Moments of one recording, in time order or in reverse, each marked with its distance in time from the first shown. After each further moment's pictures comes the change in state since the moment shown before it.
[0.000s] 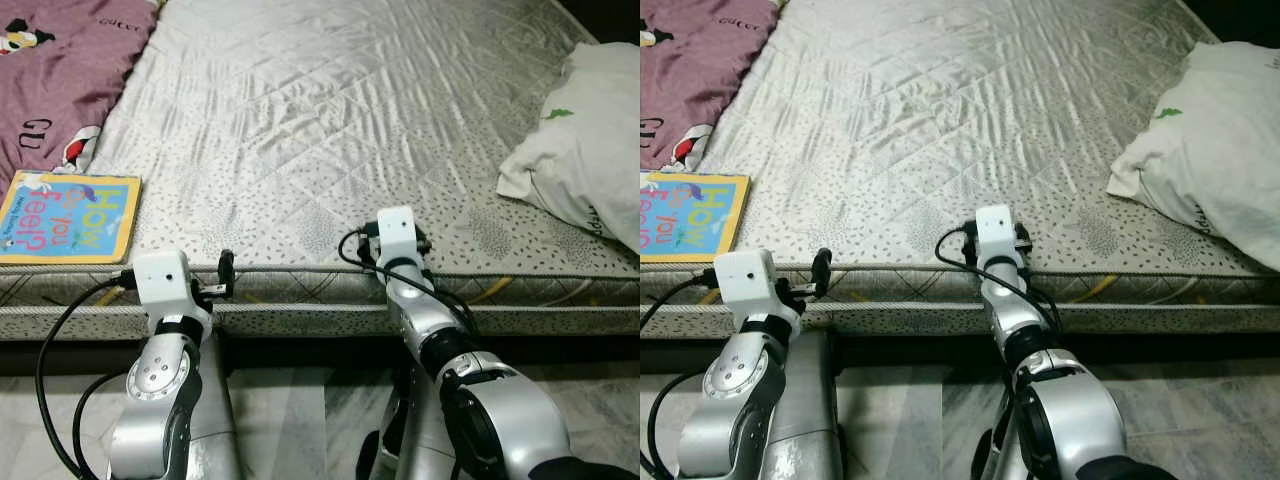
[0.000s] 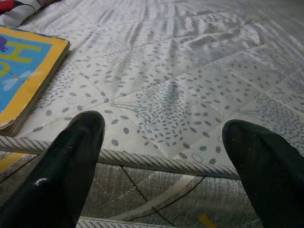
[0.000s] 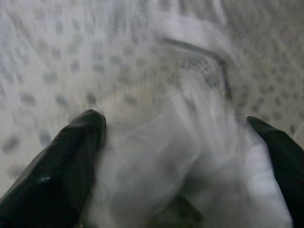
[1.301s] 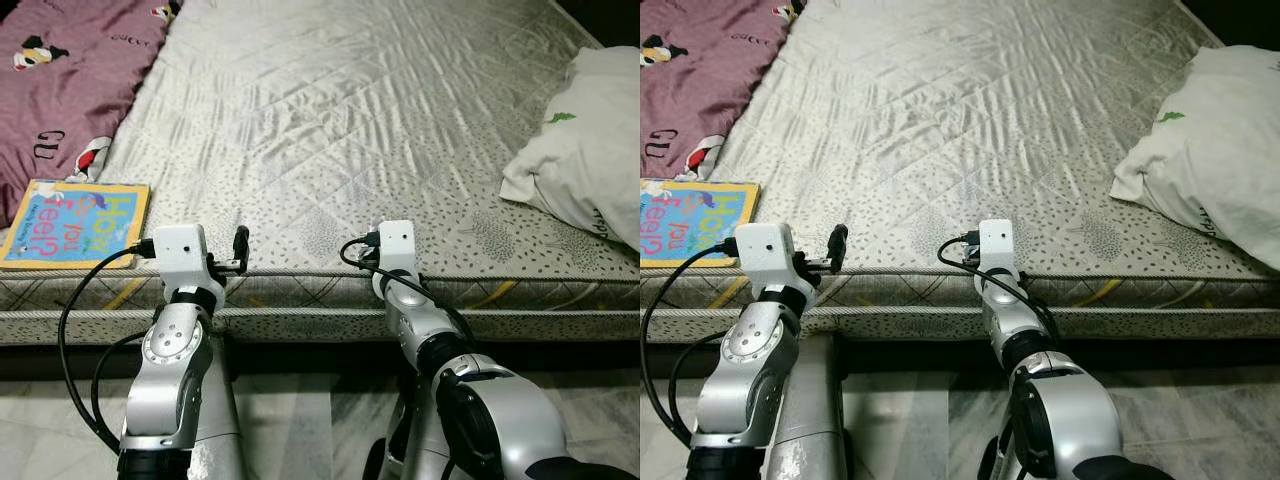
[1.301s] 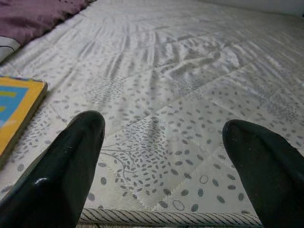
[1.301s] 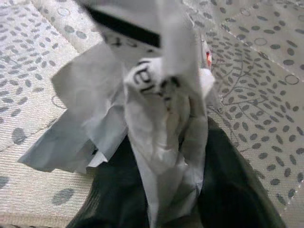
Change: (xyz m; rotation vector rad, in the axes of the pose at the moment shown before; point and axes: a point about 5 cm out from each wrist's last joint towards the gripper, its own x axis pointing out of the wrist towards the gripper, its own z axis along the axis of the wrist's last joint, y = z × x) left arm 0.028 -0.012 0.010 0.021 -0.045 -0.075; right arm -0.002 0.005 -0.012 0.150 0.080 0.065
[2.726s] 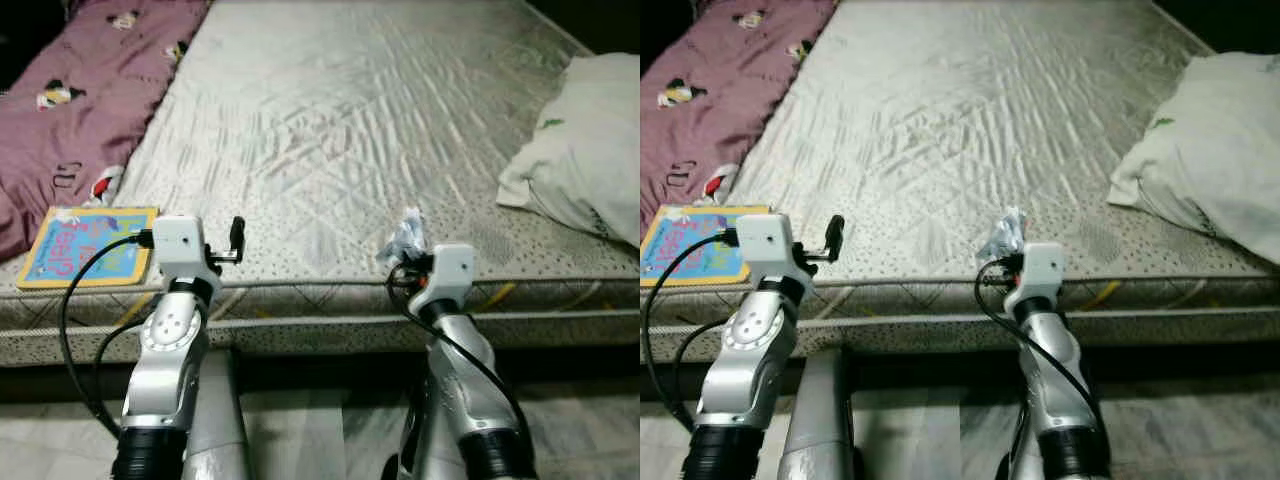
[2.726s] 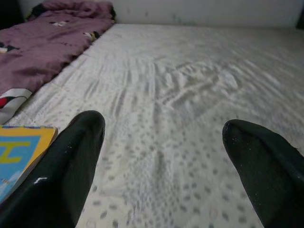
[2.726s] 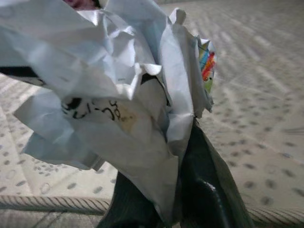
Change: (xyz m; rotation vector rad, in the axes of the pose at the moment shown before) left arm 0.006 0.015 -0.006 0.079 -0.038 -0.007; right arm -0.078 -0.038 -0.002 0.132 -0.356 0.130
